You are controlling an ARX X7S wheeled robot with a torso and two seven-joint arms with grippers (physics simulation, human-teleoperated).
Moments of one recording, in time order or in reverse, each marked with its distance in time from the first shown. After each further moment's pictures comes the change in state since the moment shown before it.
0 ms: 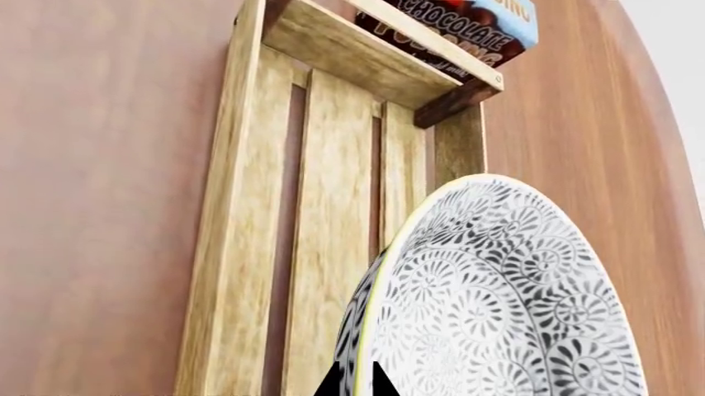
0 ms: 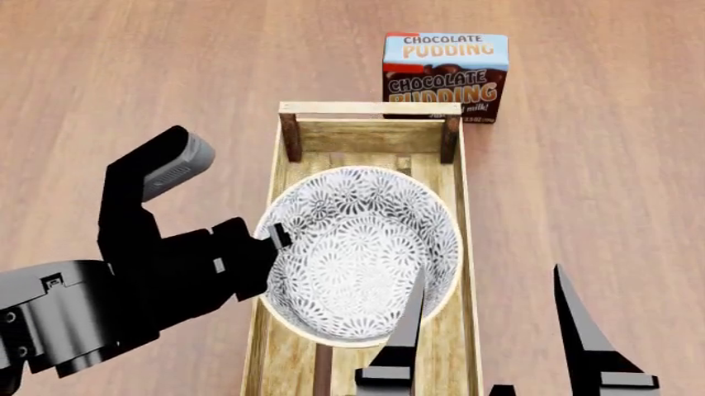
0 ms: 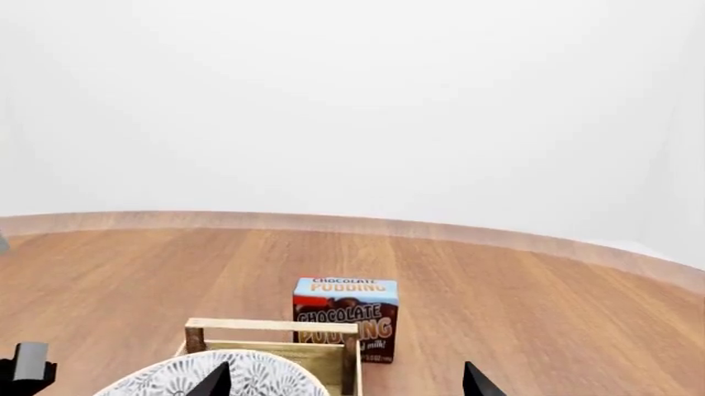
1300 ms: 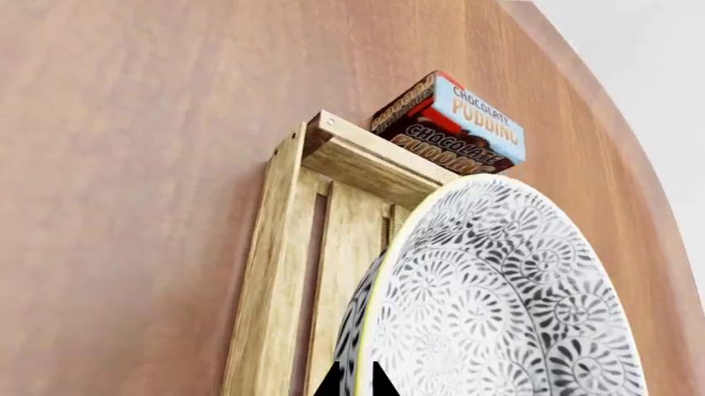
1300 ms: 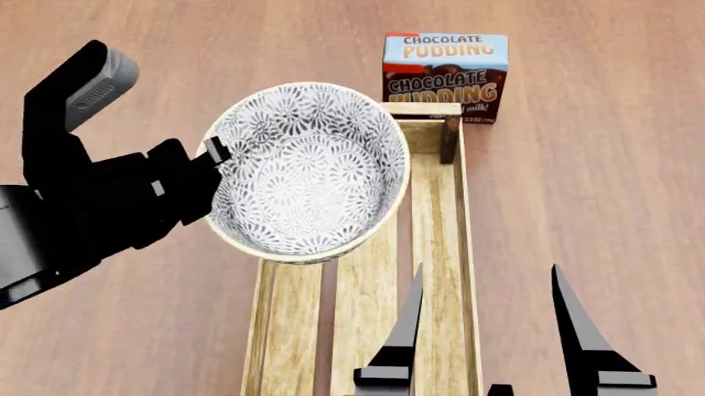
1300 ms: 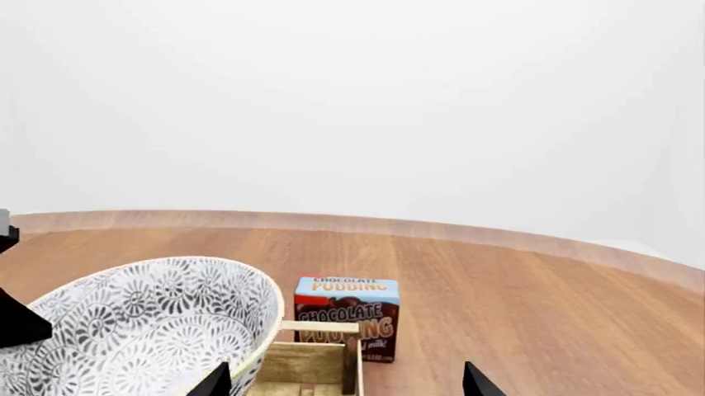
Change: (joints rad) left arm -0.143 -0.005 -0.185 -0.027 0.049 -0.098 -0.053; right arm -0.003 -0.014 0.006 0.003 -0.012 0.004 -0.016
